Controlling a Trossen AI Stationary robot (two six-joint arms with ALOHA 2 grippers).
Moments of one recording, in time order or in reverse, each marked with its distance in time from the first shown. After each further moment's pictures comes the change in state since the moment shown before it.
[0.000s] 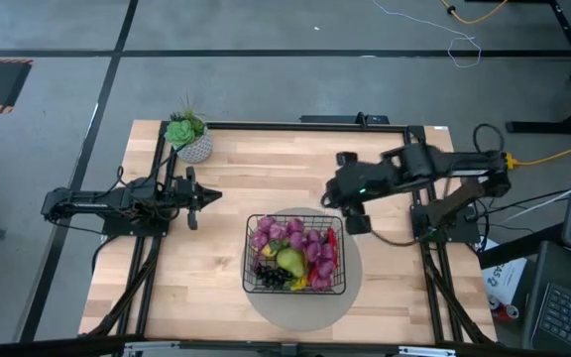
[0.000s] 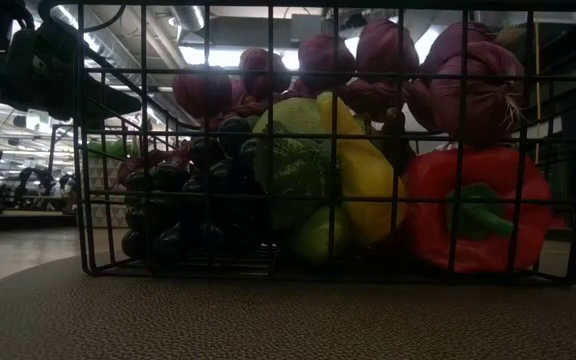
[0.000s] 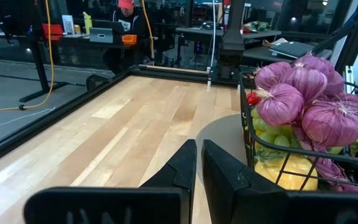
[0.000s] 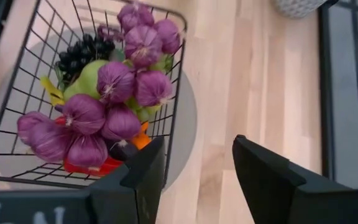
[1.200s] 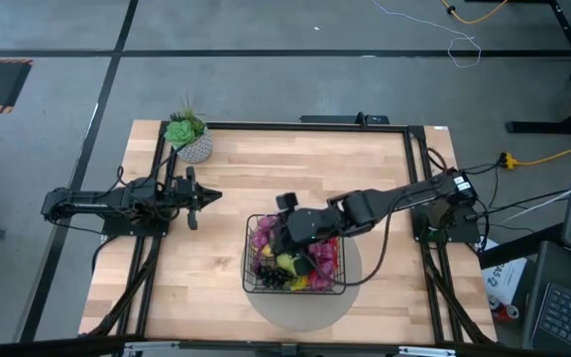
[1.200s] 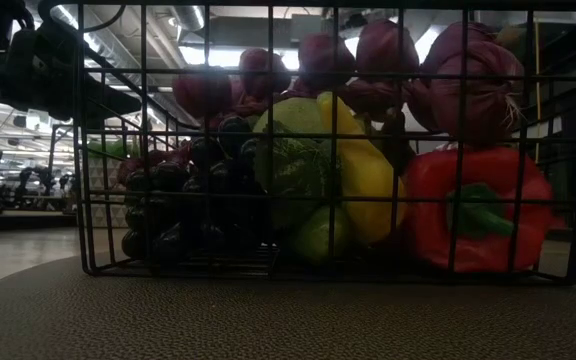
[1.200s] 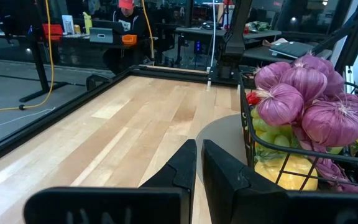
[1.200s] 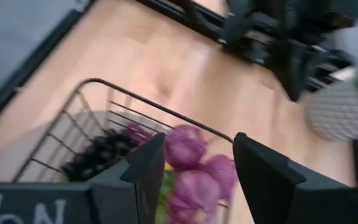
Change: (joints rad) left arm 0.000 0.000 0.000 0.000 0.000 0.000; right arm 0.129 0.289 -0.003 0.552 0.014 -0.159
